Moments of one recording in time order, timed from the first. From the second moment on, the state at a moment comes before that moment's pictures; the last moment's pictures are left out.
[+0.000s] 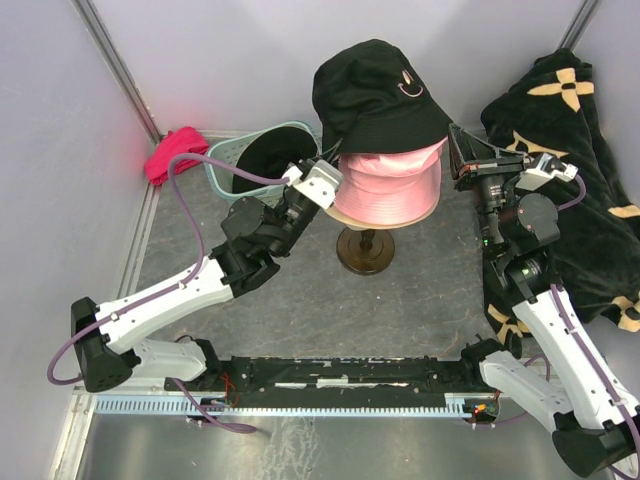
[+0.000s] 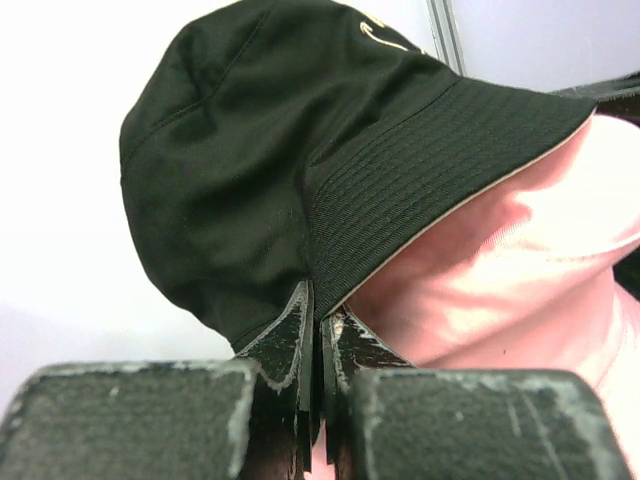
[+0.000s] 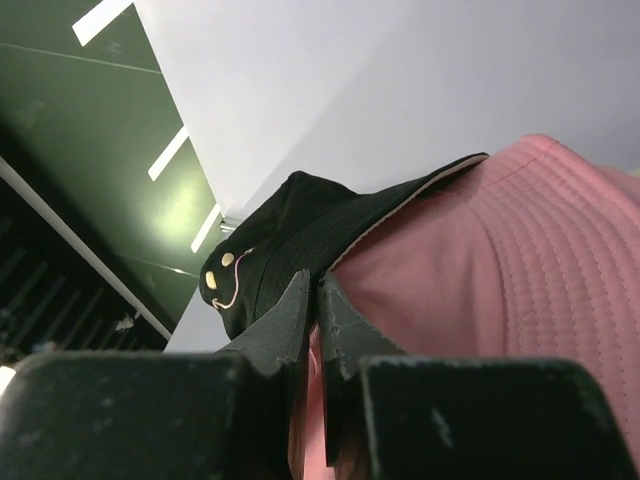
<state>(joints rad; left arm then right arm) -1.02 1.23 1.16 0.54 -0.29 0.55 0.38 0.85 0.98 0.21 0.27 1.48</state>
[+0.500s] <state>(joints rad) -1.02 1.24 1.25 0.50 -0.22 0.55 0.37 0.89 0.98 0.29 0.22 1.49</state>
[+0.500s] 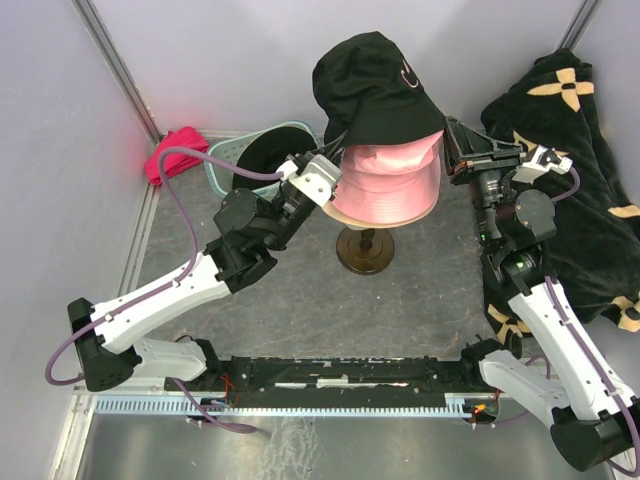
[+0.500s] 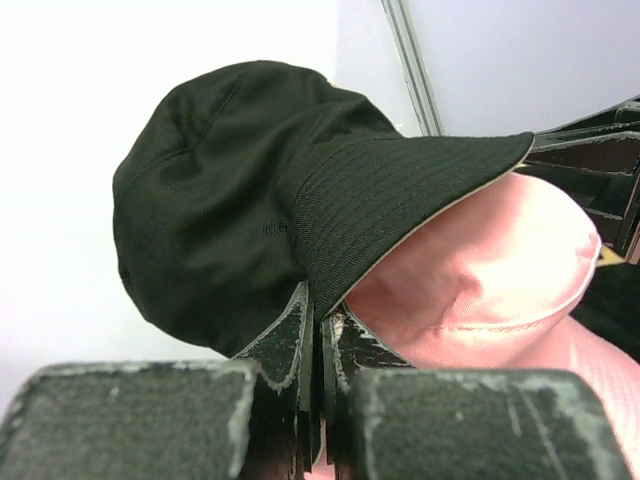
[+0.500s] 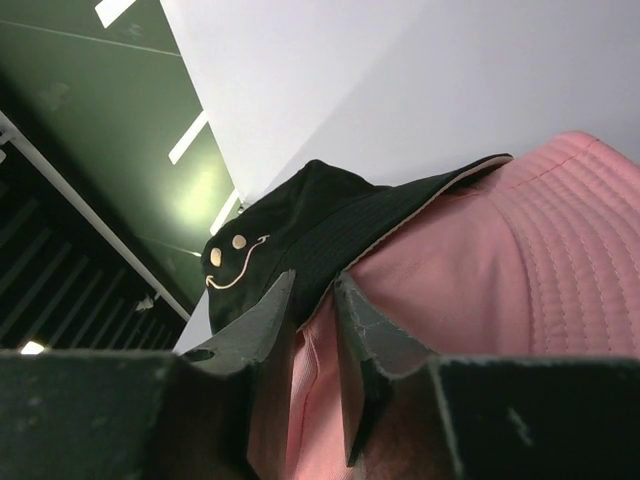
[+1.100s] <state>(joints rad) -1.04 1.26 1.28 0.45 -0.18 0.55 0.37 0.81 0.97 0.29 0.19 1.49</state>
